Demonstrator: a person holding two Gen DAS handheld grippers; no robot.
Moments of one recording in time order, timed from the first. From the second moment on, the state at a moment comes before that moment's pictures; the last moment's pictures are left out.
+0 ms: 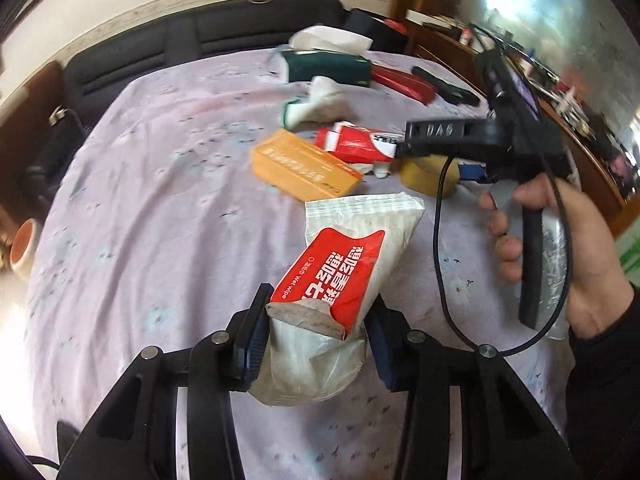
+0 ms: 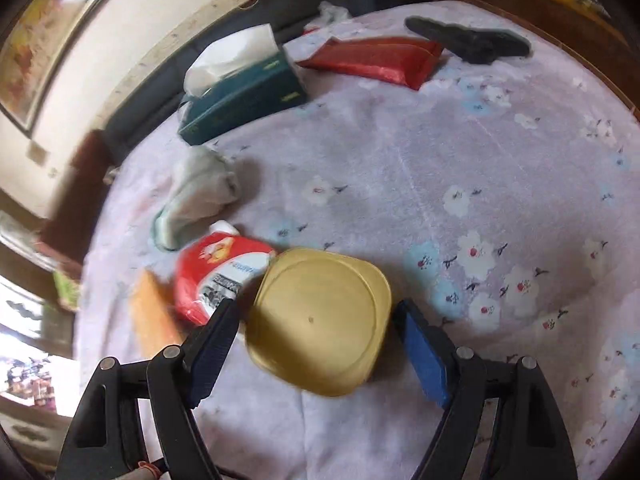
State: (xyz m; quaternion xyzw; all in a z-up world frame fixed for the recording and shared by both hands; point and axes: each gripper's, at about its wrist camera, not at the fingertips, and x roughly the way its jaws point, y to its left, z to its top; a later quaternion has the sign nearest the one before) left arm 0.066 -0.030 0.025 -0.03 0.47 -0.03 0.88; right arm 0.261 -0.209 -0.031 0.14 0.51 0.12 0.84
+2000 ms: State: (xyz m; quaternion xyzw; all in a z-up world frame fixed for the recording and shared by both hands) left arm -0.151 -0.230 0.165 0.02 0.29 -0.25 0.92; right arm -0.267 -0.438 0.153 0.18 0.18 -0.02 0.97
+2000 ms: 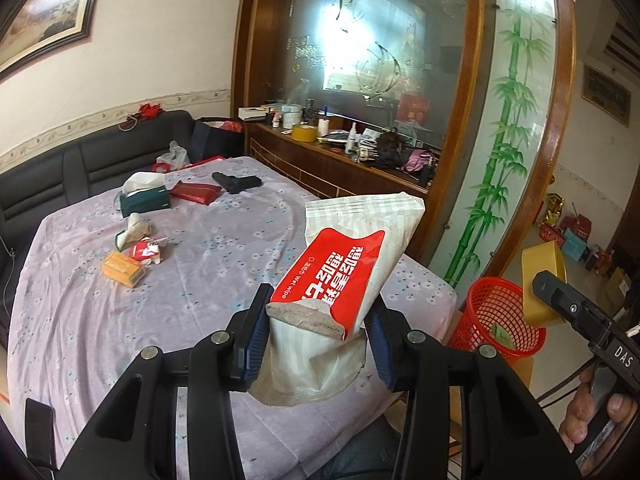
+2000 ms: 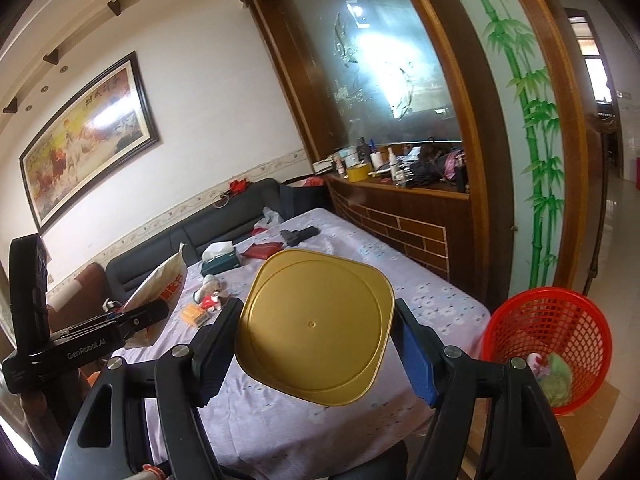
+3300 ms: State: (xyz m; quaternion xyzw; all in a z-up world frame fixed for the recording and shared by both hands) left arm -0.150 -0.322 0.162 0.07 0.29 -0.34 0.89; right arm -0.307 -0.510 0.156 0.19 0.17 -0.14 0.96
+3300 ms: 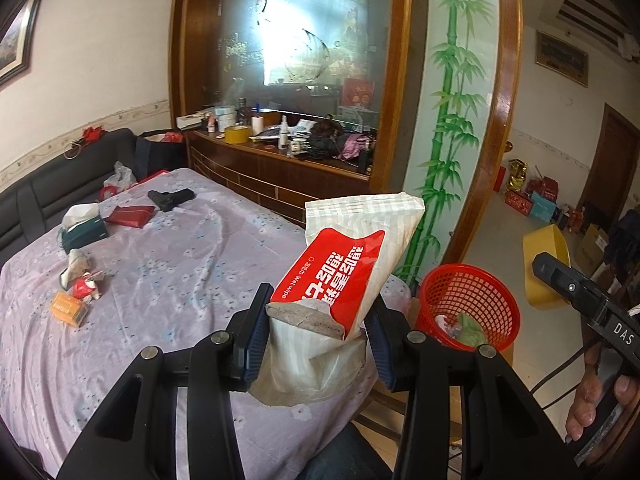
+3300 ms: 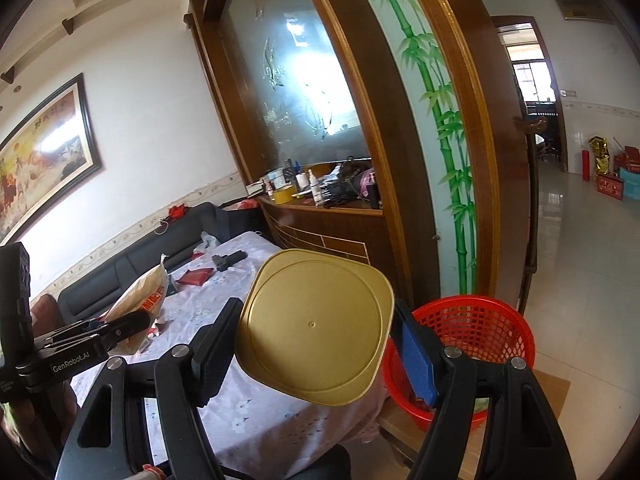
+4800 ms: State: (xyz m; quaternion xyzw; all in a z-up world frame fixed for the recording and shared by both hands) left arm -0.121 -0.560 0.041 0.10 0.46 -0.52 0.71; right arm -0.326 -0.662 0.071 0.35 0.20 -0.24 0.88
